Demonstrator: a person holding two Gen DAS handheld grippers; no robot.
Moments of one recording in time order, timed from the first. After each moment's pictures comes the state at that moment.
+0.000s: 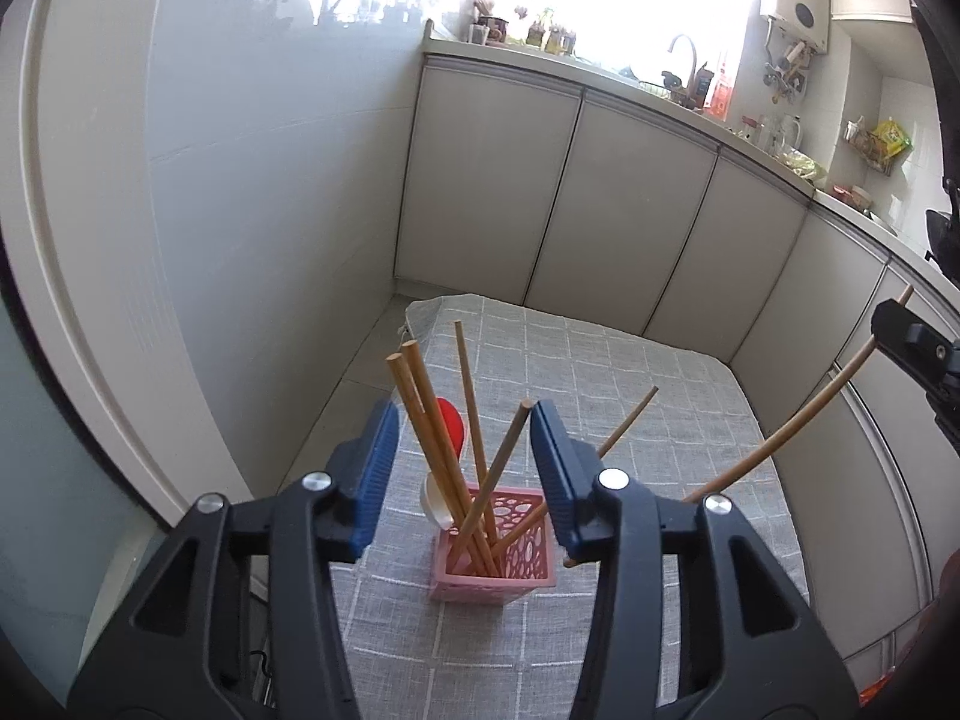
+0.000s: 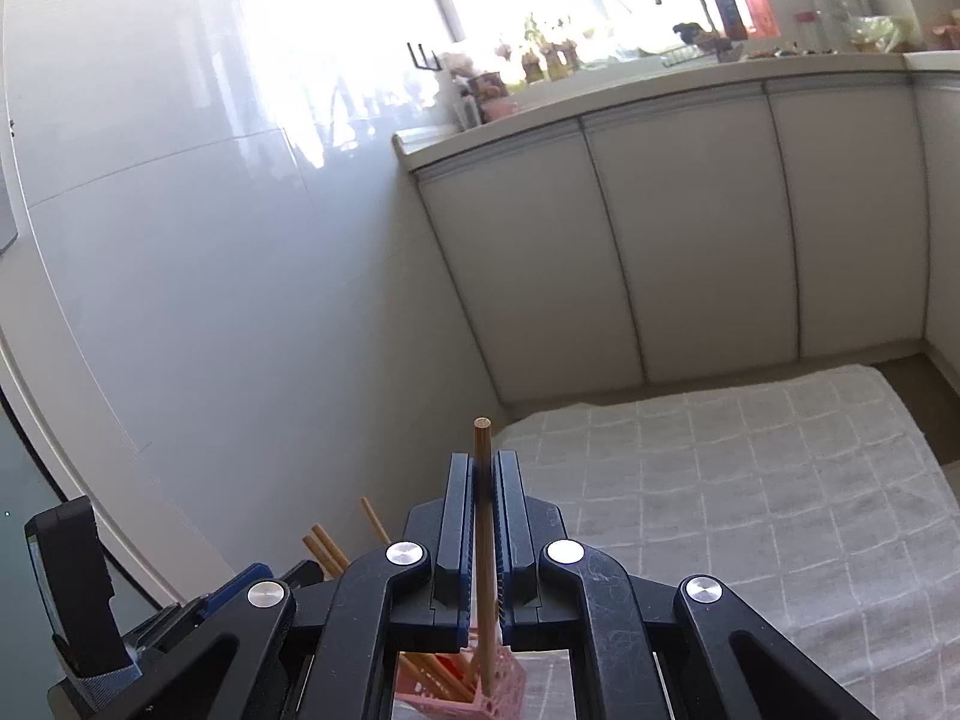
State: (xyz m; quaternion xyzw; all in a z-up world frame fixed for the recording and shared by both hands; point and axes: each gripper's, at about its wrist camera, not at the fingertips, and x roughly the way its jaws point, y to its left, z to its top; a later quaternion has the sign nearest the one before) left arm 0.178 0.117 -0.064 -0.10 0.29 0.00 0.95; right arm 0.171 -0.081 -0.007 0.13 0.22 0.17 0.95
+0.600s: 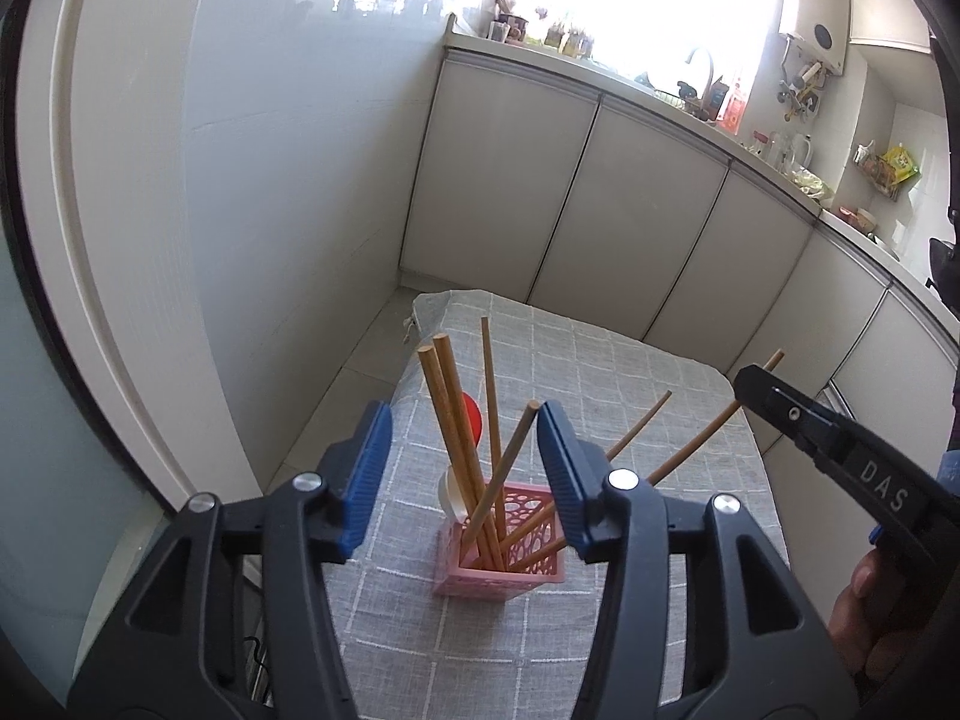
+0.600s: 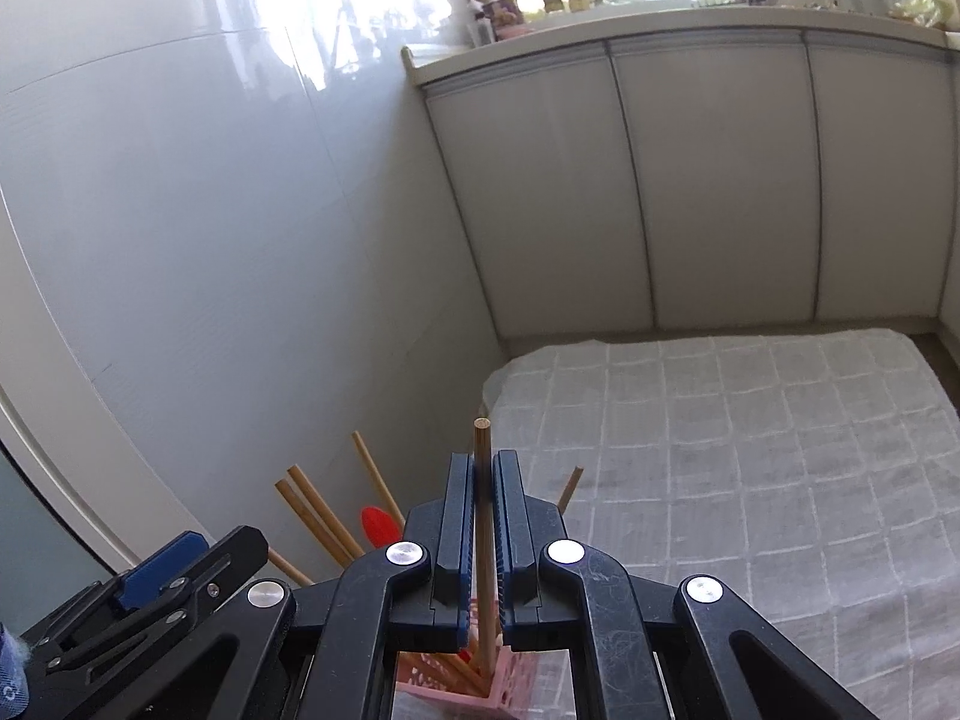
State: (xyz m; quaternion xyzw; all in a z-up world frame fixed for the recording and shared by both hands) left arm 0.181 0.135 -0.068 -0.13 0.29 0.00 0.95; right arm 0.215 -0.035 -0.054 0.09 0.29 0.17 0.94
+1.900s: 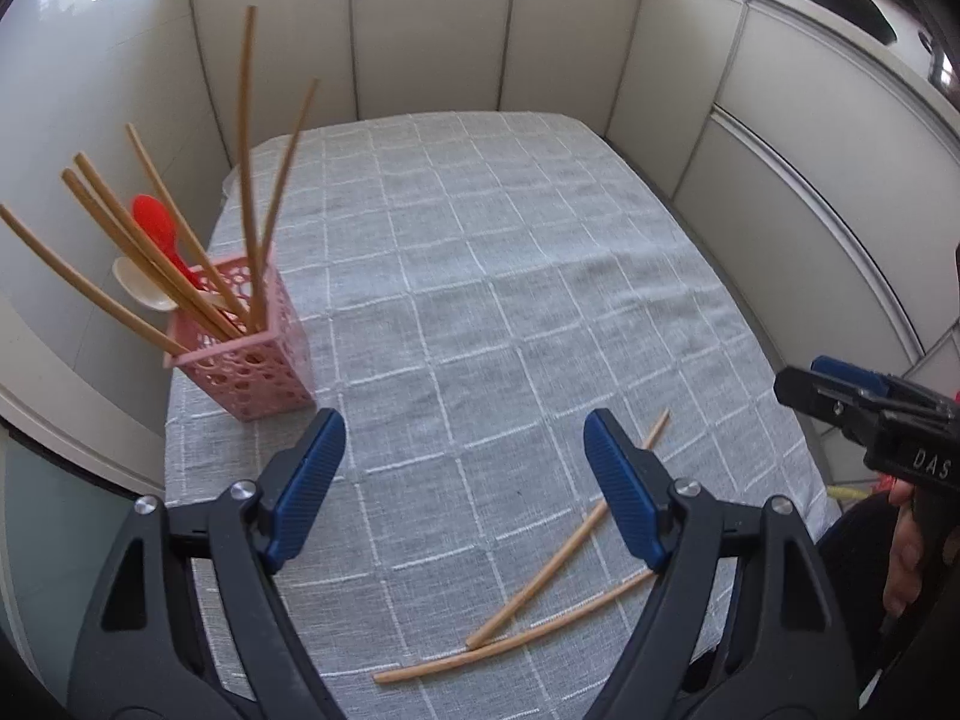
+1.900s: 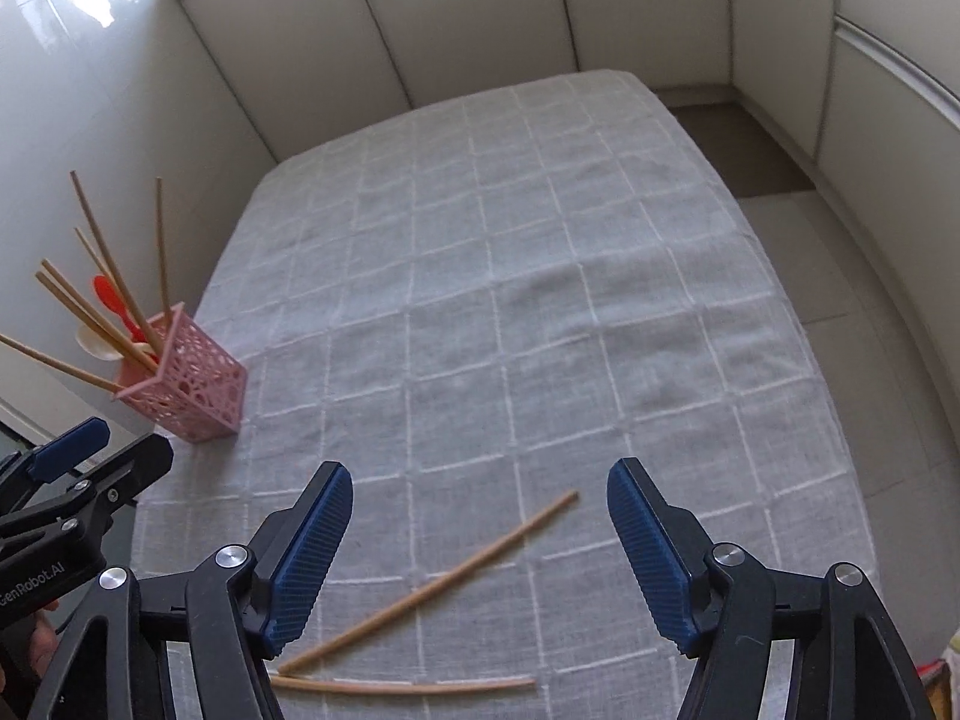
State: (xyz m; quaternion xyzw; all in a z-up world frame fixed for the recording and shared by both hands) left arm 0.138 -0.020 -0.141 0.06 0.45 -0.17 0.88; right arm 0.080 -0.242 -0.151 0.14 0.46 0.01 0.88
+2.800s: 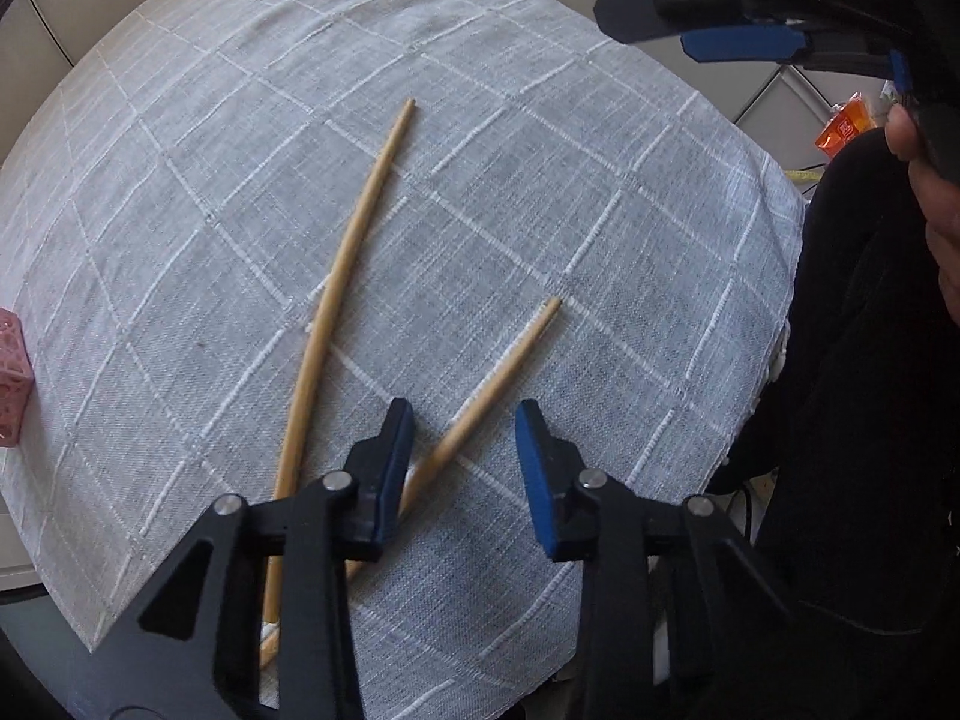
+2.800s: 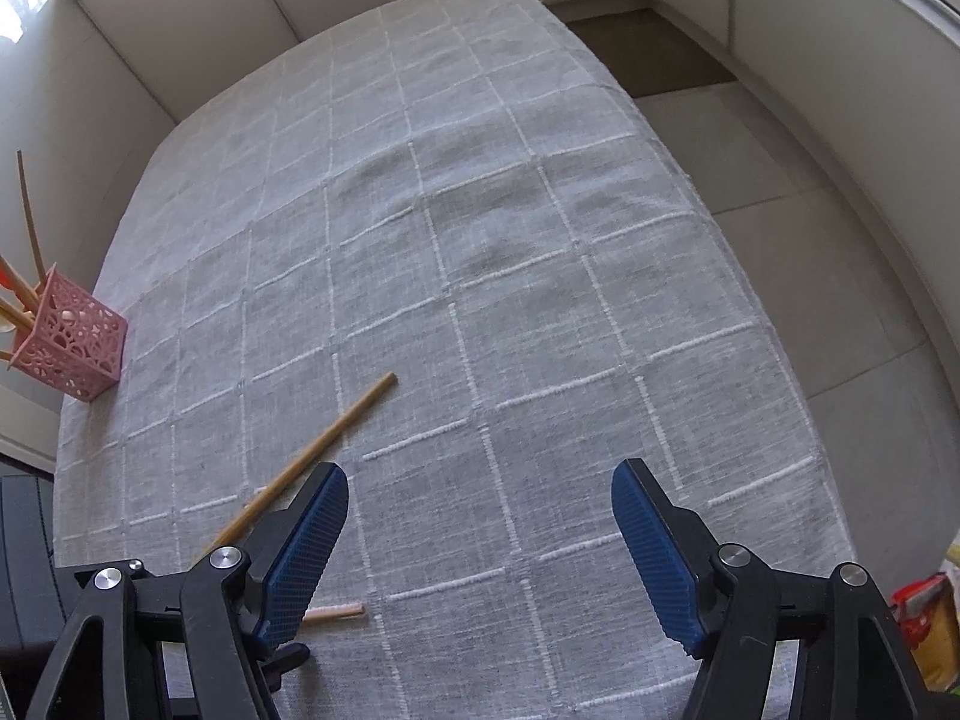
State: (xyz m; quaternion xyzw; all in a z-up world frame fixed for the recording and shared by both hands) left arm 0.071 -0.120 -0.255 0.25 0.56 -0.37 0.70; right arm 0.054 -0.298 -0.214 0.18 0.51 -0.03 0.84
